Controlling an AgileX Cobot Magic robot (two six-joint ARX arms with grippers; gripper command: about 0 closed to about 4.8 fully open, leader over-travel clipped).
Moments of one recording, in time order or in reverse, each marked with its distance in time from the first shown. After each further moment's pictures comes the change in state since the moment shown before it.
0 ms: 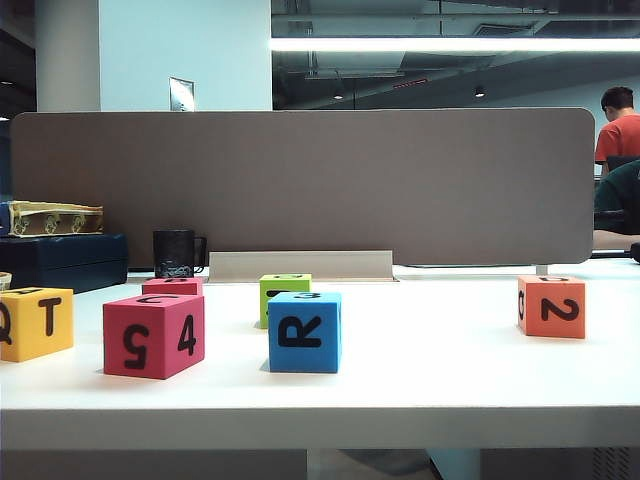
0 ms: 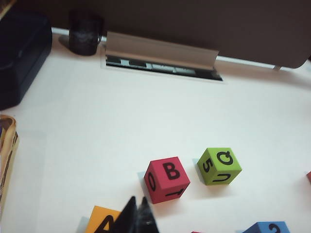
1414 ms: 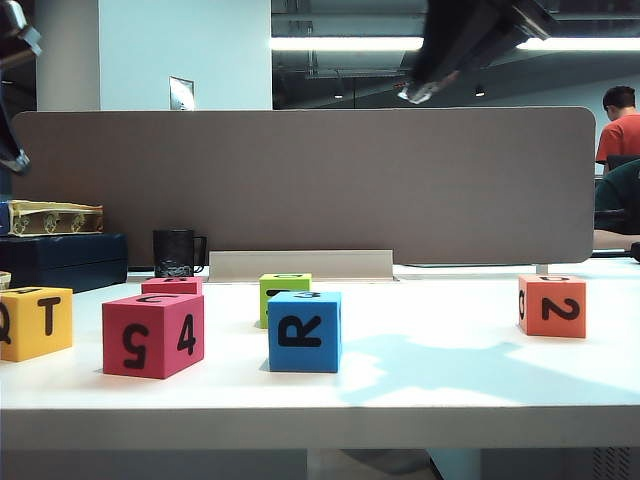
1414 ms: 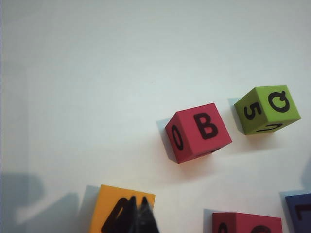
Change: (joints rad) left arm -0.020 0.525 0.184 -0.068 0.002 0.110; right arm 0.420 0.797 0.506 -0.299 -0.065 -0.208
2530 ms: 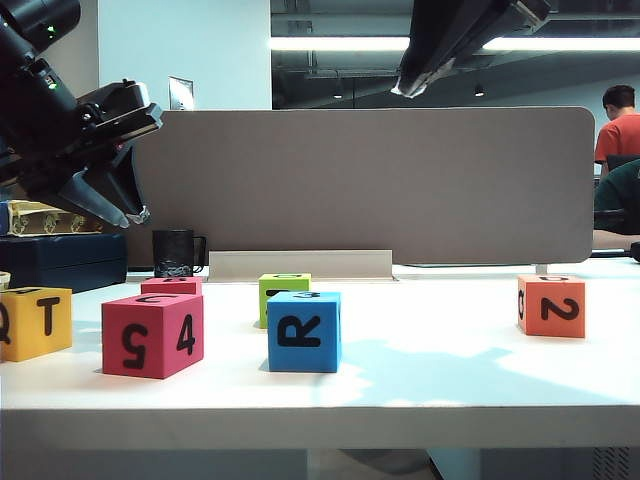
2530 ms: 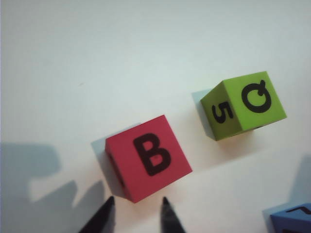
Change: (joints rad) left arm -0.198 0.357 0.159 0.092 -0.043 -0.027; right arm 0.078 0.024 0.072 -0.154 0.050 -0.006
